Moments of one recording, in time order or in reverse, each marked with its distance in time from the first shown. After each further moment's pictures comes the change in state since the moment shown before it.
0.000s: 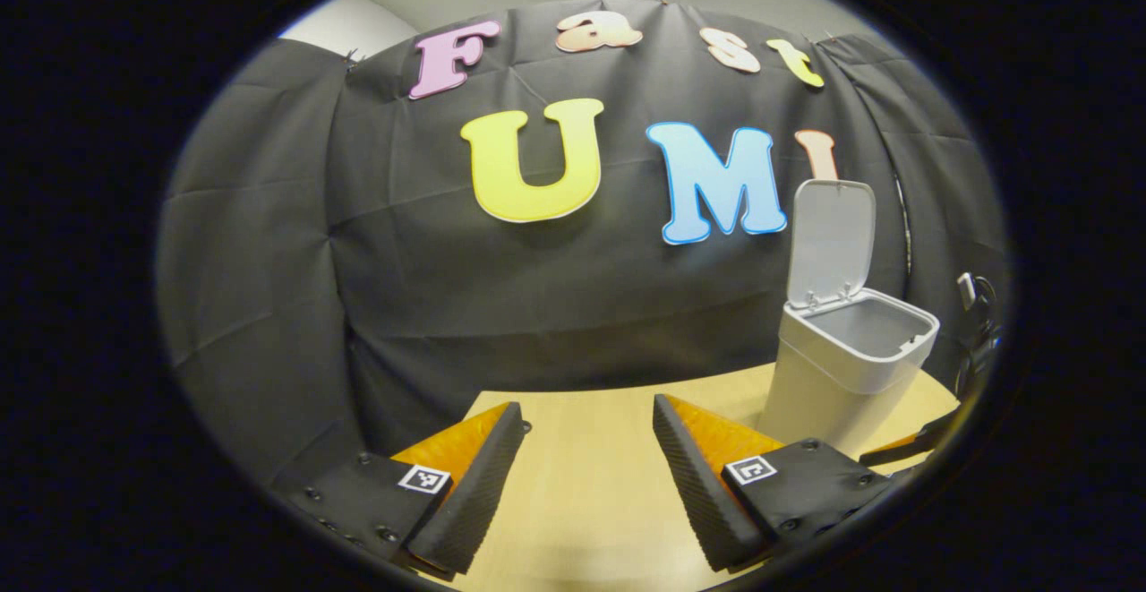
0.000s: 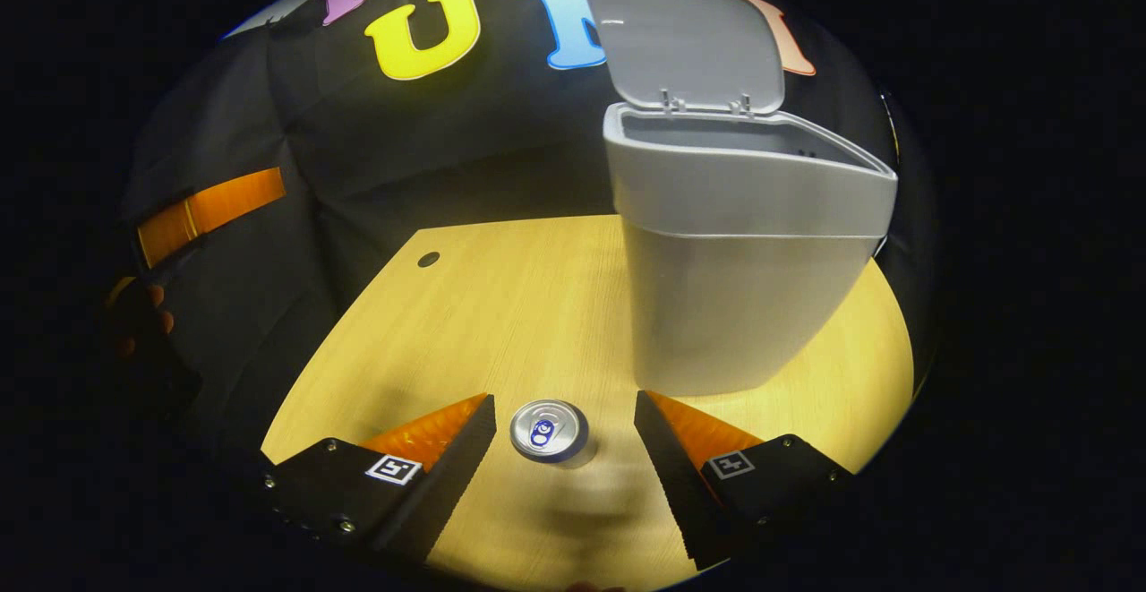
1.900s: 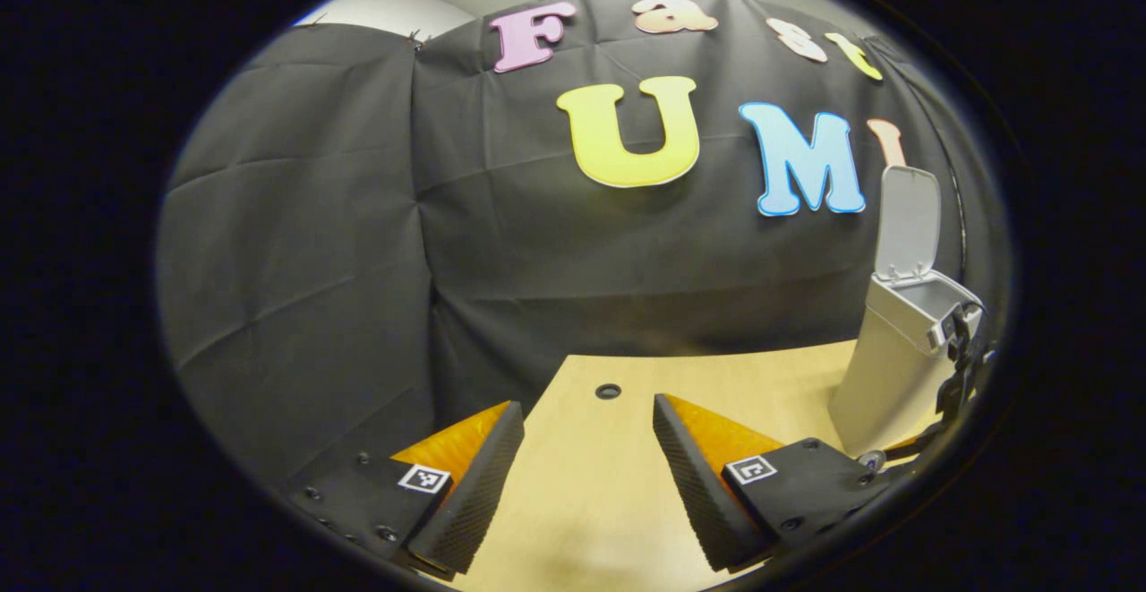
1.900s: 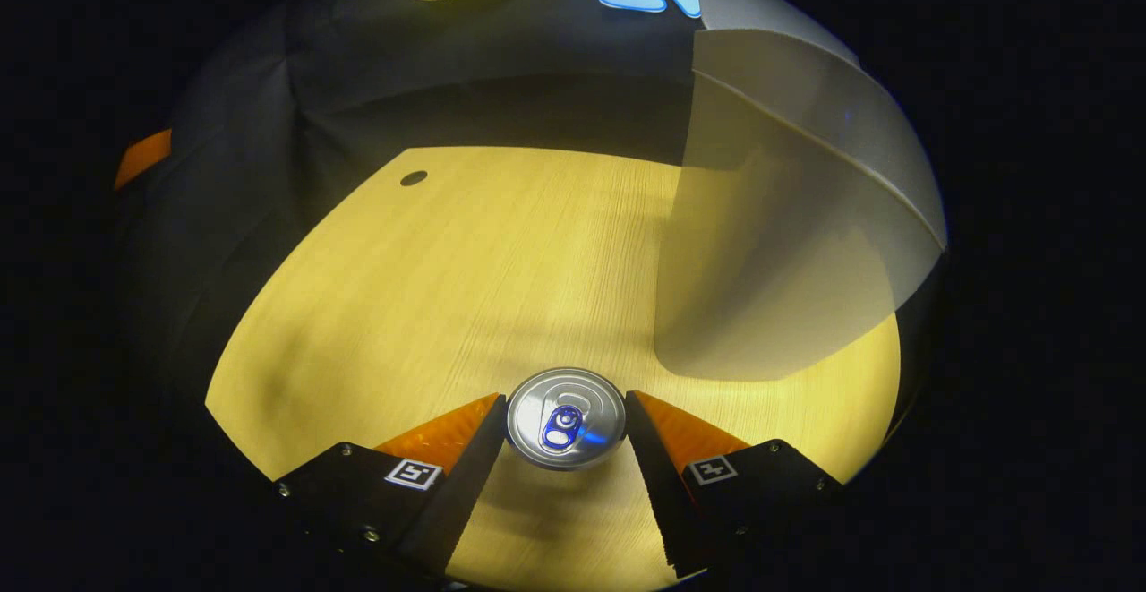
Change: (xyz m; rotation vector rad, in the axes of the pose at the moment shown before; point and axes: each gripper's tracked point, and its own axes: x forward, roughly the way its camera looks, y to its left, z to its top) left arm -0.040 0.102 -0.037 -0.041 0.076 0.205; right arm 0.047 0.011 -0.029 -0.140 0.163 -0.088
